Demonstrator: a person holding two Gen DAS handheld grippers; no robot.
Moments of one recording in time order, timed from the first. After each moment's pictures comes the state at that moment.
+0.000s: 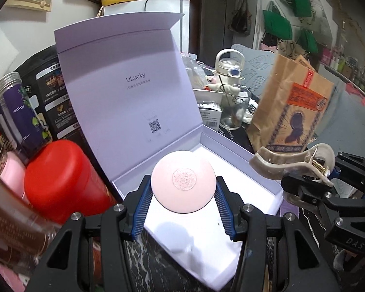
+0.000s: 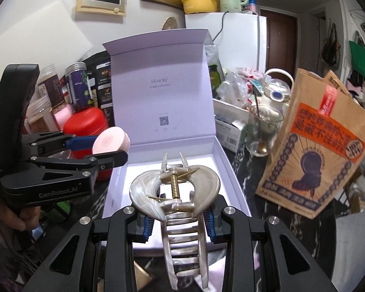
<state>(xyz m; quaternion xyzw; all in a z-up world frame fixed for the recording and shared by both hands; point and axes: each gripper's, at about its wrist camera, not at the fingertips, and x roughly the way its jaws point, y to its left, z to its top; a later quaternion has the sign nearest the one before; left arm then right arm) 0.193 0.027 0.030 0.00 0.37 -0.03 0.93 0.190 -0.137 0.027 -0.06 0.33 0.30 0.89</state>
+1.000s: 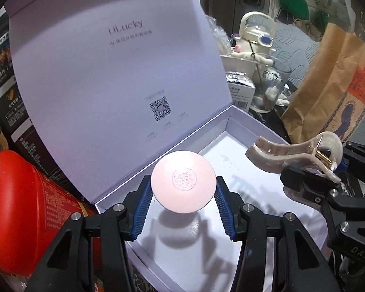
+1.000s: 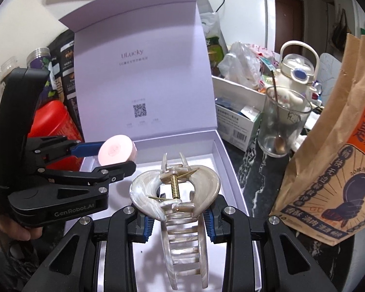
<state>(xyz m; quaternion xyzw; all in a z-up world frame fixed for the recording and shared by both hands) 0.283 0.040 -0.038 0.00 0.45 0.00 0.89 0.280 -0.106 -0.023 -0.07 0.39 0.30 0.87</state>
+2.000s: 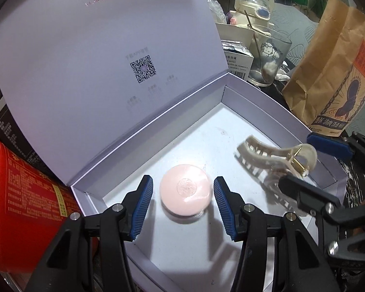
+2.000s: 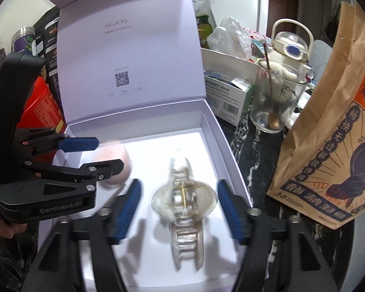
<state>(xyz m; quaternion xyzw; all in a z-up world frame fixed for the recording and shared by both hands) 0.286 0.035 -0.064 0.01 0.50 -0.02 0.87 0.283 -0.110 -0.055 -0.09 0.42 0.27 0.86</state>
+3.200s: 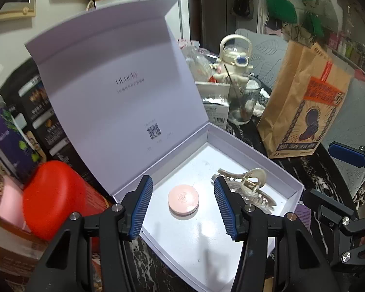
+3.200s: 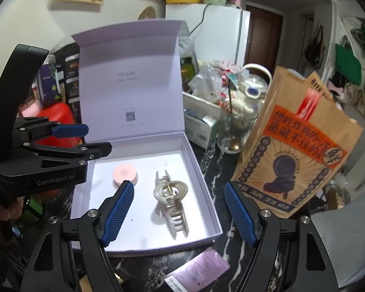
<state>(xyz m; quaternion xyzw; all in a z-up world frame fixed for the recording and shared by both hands) 0.231 0.025 0.032 0.03 0.41 -0.02 0.91 0.210 -0.145 0.033 -0.10 0.35 0.22 0.90</state>
